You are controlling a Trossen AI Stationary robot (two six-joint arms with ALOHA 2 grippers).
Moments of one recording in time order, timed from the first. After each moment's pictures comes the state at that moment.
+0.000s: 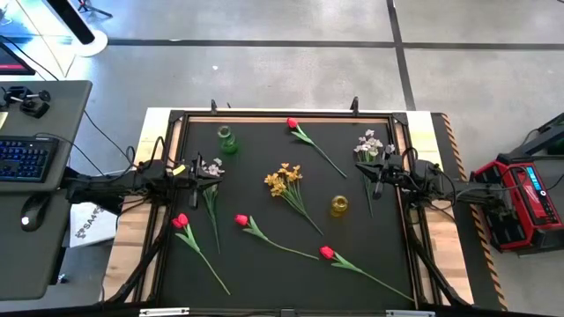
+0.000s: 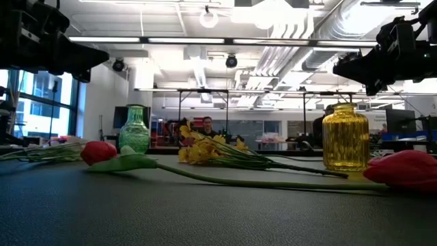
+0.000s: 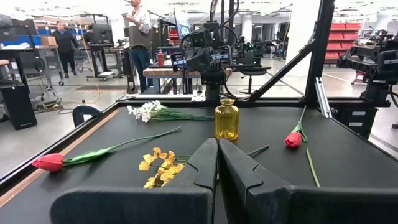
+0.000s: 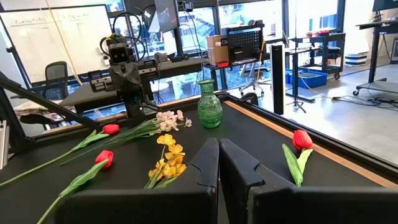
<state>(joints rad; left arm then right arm) 0.04 0.01 0.01 0.01 -0.01 0.03 -0.14 0.03 0.01 0.04 0.18 0.13</state>
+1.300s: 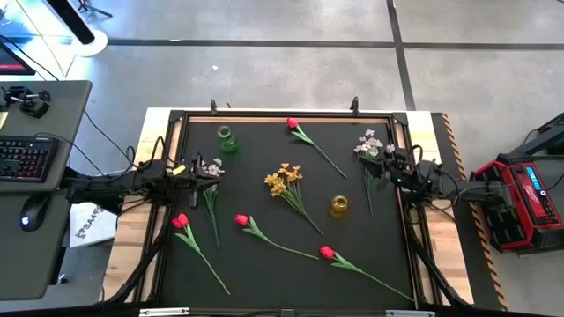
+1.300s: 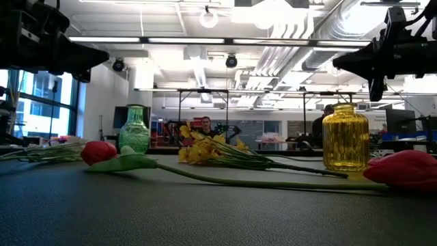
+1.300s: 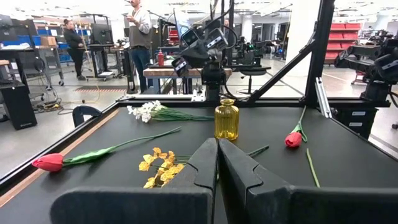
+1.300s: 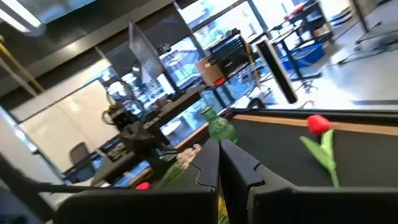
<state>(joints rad) 0.04 0.01 0.01 0.01 -0.01 0.03 -0.08 0.03 0.01 0.13 0.35 0.52</state>
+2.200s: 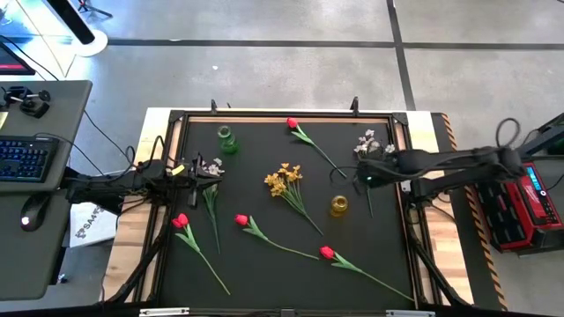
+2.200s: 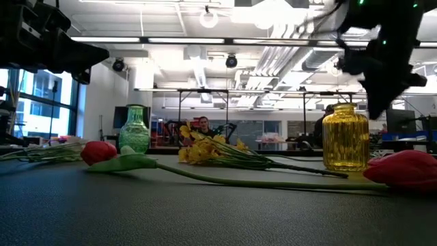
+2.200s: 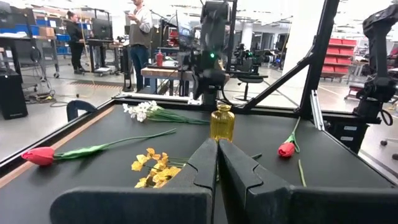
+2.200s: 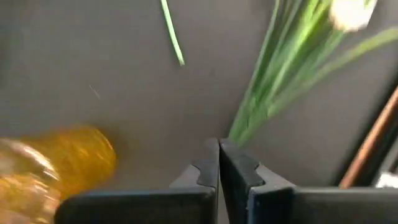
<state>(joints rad) 0.04 0.01 0.01 0.02 -0.01 -0.05 -0.04 1.08 0.73 -1.06 0.20 1.05</state>
